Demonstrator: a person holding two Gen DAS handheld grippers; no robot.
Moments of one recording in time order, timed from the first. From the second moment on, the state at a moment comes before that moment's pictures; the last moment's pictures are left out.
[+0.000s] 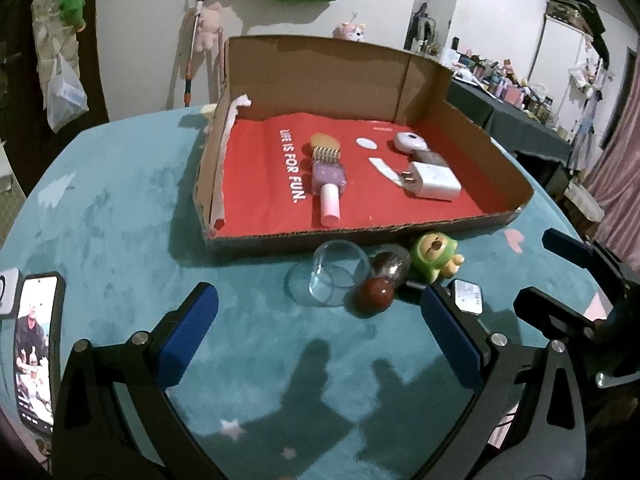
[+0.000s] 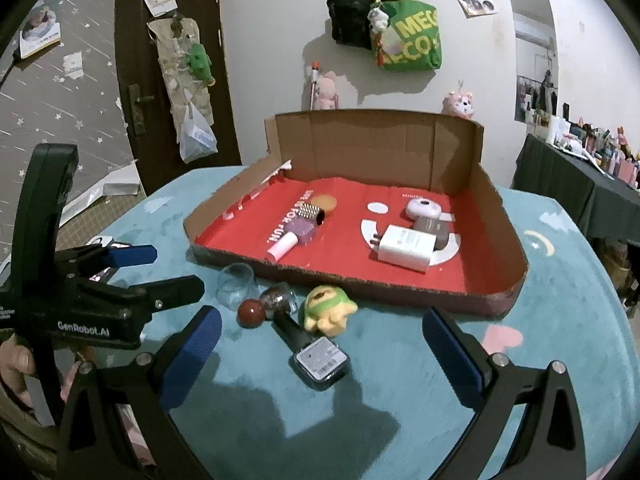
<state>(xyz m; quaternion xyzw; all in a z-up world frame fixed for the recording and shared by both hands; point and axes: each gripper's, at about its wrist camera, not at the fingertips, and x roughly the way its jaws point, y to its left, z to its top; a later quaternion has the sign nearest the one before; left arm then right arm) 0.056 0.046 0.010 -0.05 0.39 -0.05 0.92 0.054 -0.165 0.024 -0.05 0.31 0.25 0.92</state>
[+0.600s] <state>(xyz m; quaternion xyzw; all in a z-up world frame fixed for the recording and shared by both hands) 0.071 0.048 -0.018 -0.06 0.42 -0.05 0.91 0.075 -0.161 -0.023 -0.05 0.37 0.26 0.89</state>
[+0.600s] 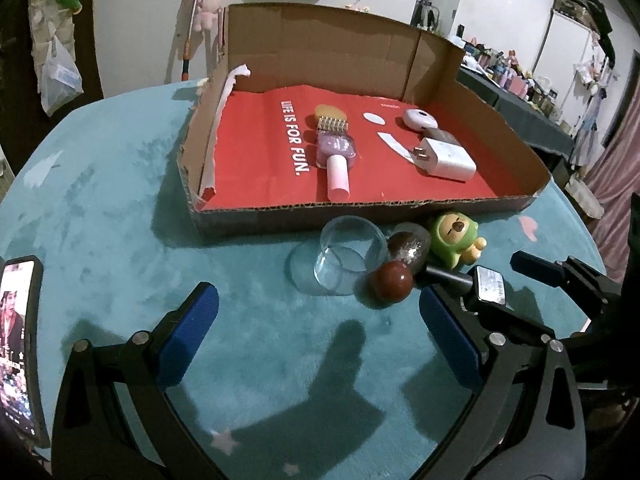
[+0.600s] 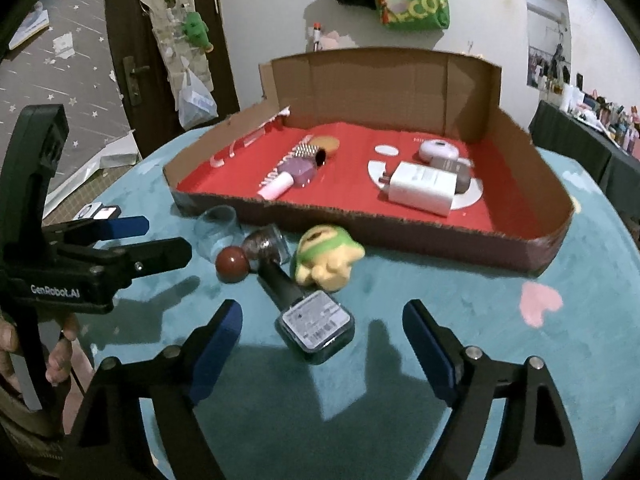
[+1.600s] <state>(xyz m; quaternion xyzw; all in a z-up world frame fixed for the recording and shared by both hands) 0.094 0.056 -0.030 -0.08 0.41 -0.06 0.91 0.055 -0.137 -0.035 -0.05 0.39 0.35 0.85</state>
